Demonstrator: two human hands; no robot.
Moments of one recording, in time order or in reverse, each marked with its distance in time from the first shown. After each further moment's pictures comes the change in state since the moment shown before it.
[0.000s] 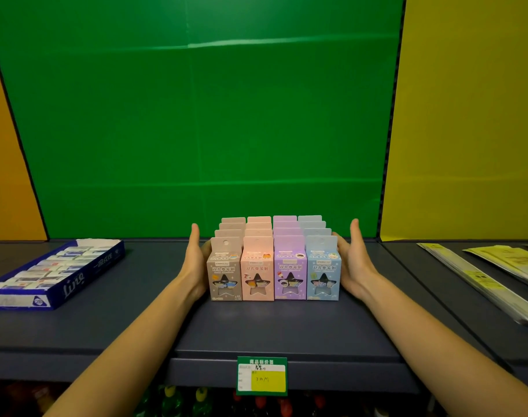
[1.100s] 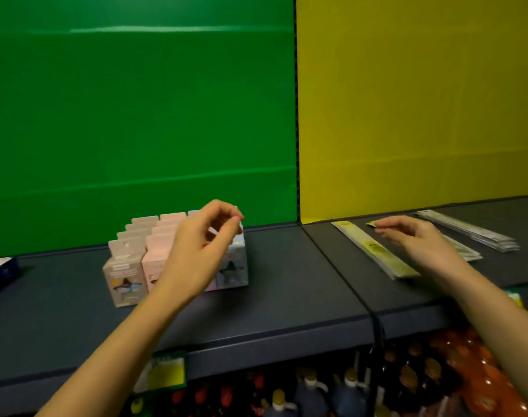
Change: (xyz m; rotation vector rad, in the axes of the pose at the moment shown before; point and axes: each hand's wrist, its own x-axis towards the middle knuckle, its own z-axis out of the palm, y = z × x) left_hand -0.105 -0.011 0.140 0.703 -0.308 0.929; right_hand -0.122 -0.066 -0.192 -0.677 0.398 -0.306
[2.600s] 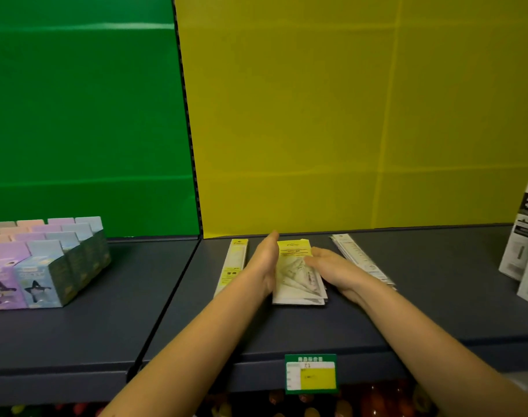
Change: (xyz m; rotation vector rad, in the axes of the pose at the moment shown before) left_hand 0.118 0.052 0.383 -0.551 -0.068 -1.114; right_hand 0.129 0.119 -0.127 0.059 -0.510 0.189
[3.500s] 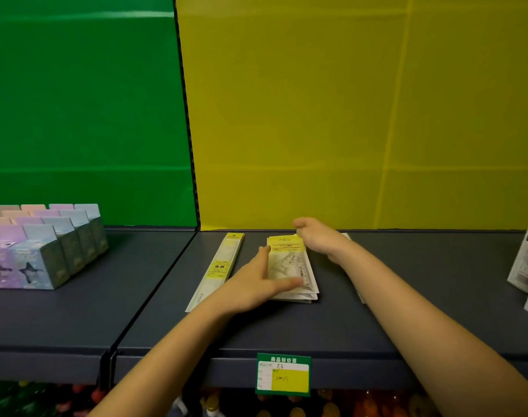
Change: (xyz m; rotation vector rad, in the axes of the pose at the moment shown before) left_hand -0.028 -0.028 -0.014 0.830 -0.038 0.357; right_hand 0.057 -0.016 -0.024 -0.285 0.034 -0.103
